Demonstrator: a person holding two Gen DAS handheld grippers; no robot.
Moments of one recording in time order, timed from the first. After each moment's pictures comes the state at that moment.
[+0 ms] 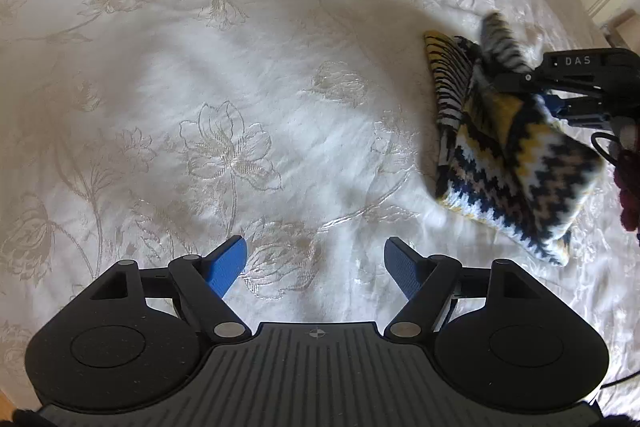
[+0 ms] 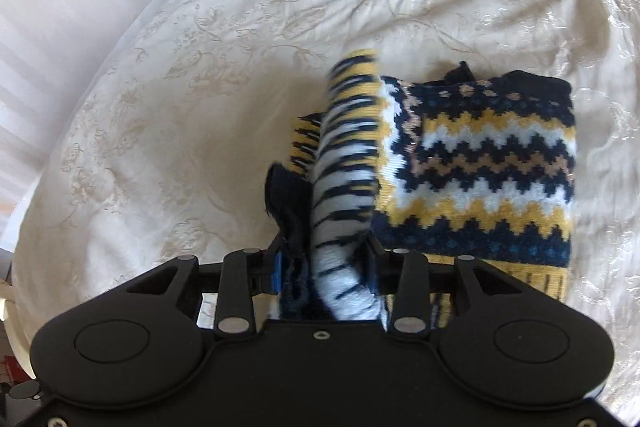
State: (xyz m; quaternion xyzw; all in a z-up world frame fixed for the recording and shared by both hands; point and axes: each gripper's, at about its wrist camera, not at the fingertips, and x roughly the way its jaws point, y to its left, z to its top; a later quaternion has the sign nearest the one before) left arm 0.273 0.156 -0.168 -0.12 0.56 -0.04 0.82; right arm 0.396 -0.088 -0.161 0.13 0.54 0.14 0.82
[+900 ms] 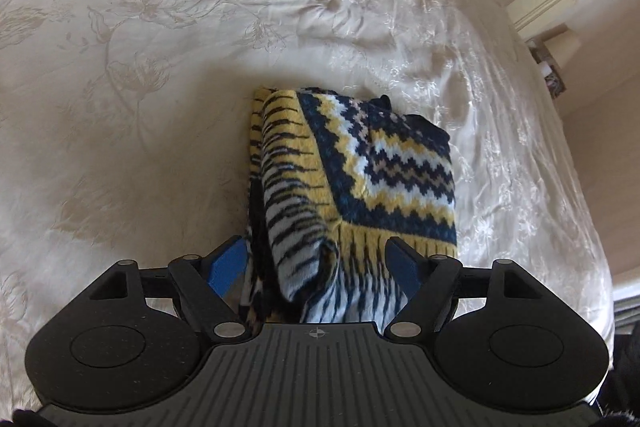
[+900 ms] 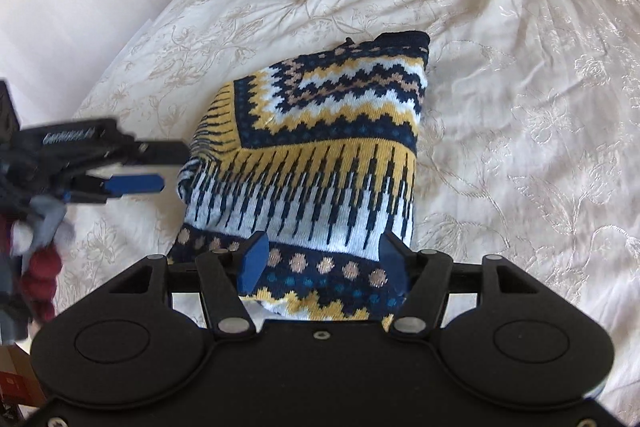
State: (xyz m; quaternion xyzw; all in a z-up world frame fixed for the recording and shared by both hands) left arm 0.405 0.050 -0.173 -0.20 0.54 -0.16 0.80; right arm 0.282 -0.177 -0.156 0.13 0.51 0.10 0.84
